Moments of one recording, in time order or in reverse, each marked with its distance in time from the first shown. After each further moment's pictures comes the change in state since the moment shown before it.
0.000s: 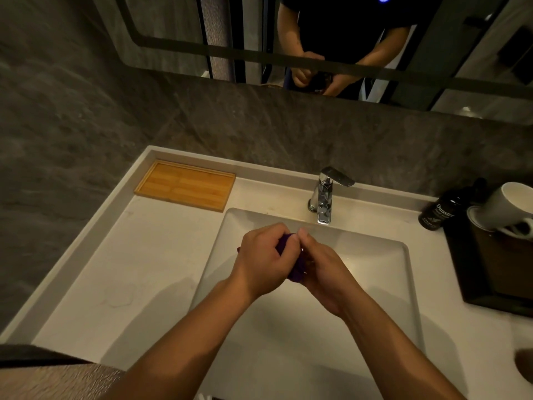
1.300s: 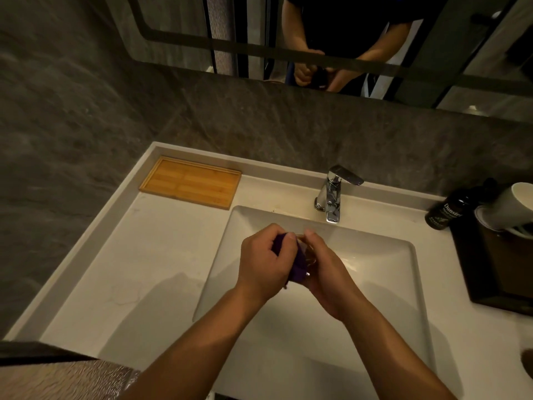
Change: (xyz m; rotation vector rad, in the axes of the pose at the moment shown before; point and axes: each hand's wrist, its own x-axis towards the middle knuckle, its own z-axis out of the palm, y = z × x) left_hand -0.013 -0.004 -0.004 -0.177 0.156 -0.145; right_hand 0.001 0.012 0.020 0.070 0.086 0.011
